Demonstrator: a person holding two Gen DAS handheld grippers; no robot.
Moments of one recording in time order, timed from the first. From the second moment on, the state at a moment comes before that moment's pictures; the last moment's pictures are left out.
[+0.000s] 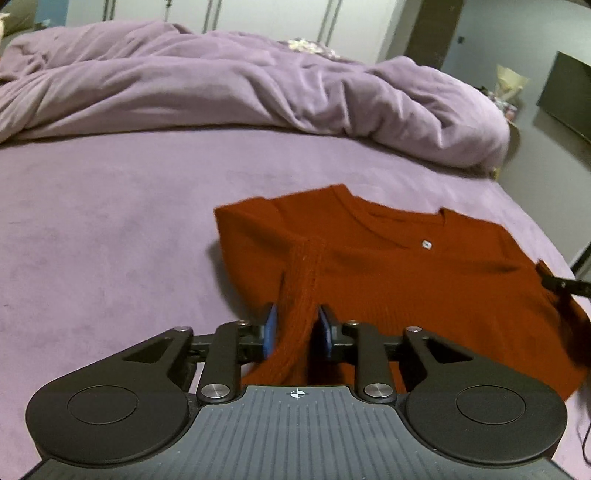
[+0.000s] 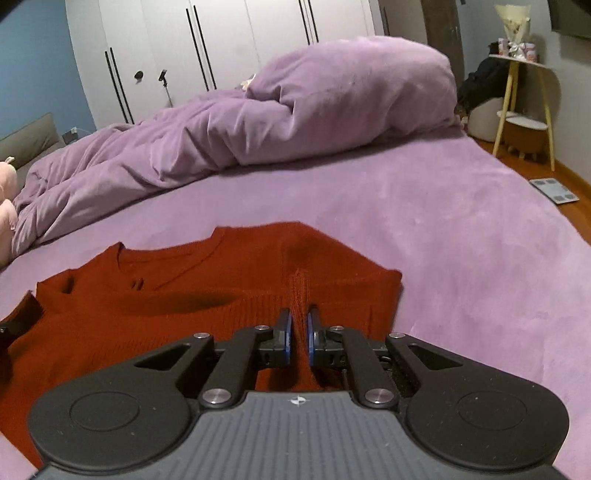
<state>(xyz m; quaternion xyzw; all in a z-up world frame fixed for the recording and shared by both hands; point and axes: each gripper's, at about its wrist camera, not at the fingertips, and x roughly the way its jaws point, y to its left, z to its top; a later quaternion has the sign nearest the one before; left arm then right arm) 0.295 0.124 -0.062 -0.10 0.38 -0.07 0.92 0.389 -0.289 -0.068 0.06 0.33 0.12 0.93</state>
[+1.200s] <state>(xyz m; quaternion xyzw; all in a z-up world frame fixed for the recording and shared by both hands) 0.360 0.065 -0.043 -0.13 0.29 -0.03 0.95 0.452 -0.206 -0.081 0.31 0.27 0.25 0.88</state>
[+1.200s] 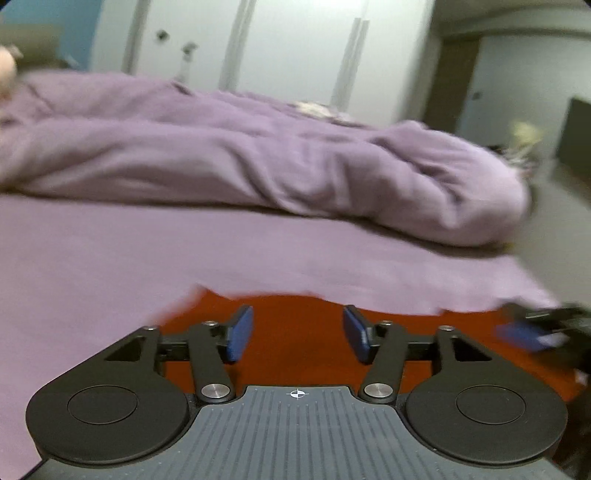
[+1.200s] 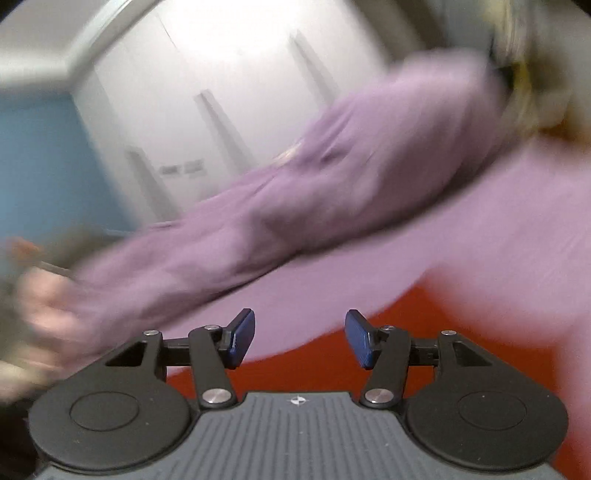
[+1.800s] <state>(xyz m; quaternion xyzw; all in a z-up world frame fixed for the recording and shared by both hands) 0.358 0.120 -0.080 -0.14 0.30 0.10 0.94 0.468 -0.314 -0.095 0.26 0.26 0.02 0.93</state>
